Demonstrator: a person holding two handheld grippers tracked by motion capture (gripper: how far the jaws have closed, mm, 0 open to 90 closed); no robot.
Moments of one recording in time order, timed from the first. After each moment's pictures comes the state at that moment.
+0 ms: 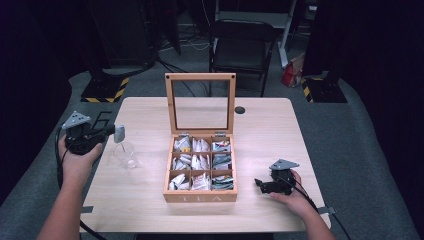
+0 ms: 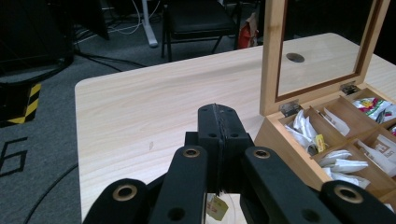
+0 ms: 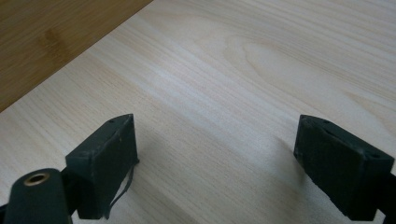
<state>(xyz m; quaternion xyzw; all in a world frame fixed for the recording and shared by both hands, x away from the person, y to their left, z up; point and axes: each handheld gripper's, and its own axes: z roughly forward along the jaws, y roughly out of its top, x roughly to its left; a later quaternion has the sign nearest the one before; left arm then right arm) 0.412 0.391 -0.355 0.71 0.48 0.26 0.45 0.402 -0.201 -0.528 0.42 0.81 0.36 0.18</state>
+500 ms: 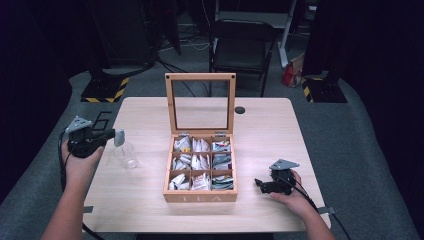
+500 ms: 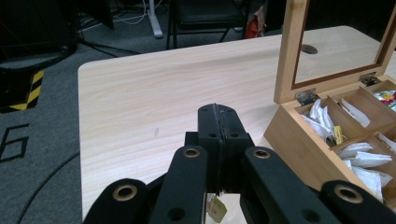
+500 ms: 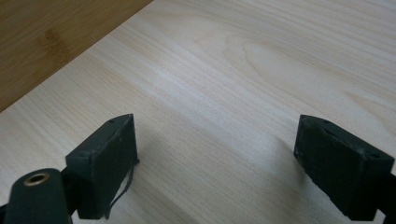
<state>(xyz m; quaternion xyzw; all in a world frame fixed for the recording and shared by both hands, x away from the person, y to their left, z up) 0.416 0.397 -0.377 0.70 0.50 0.26 0.44 0.402 -0.201 -0.528 0.42 0.81 0.36 0.18</state>
